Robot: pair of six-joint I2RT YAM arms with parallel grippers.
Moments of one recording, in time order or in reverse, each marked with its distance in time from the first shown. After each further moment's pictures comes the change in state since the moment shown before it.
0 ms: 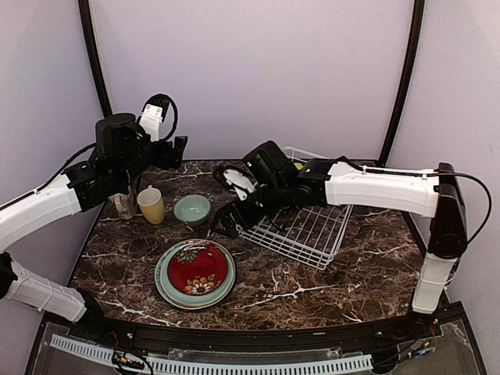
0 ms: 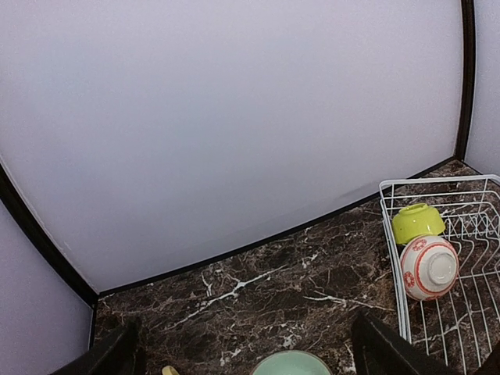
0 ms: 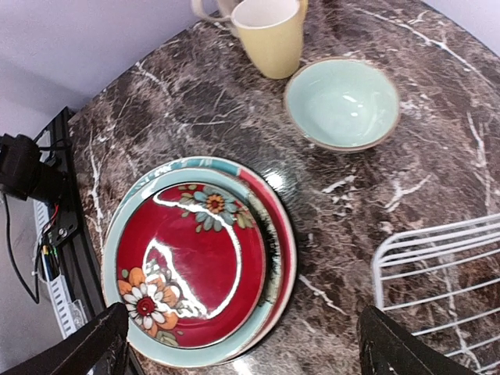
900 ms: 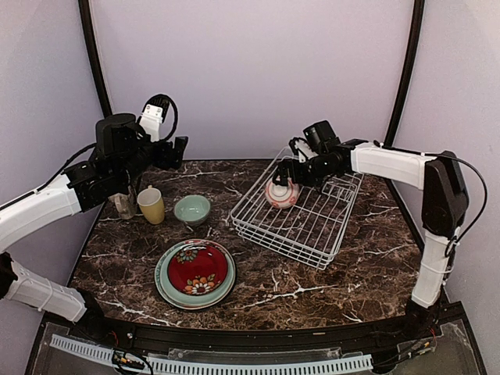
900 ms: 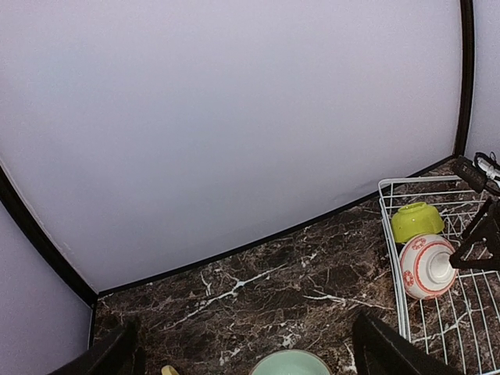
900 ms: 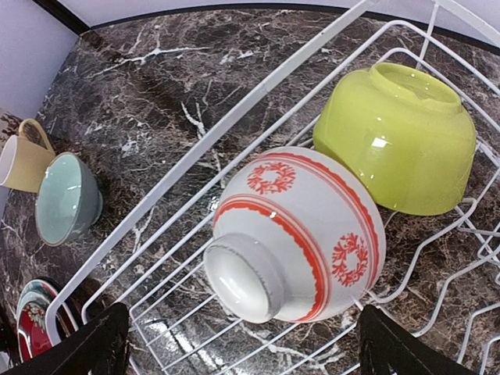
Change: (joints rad) left arm 0.000 0.000 0.000 -0.003 0.003 0.000; right arm -0.480 0.030 -0.045 0.024 0.016 0.161
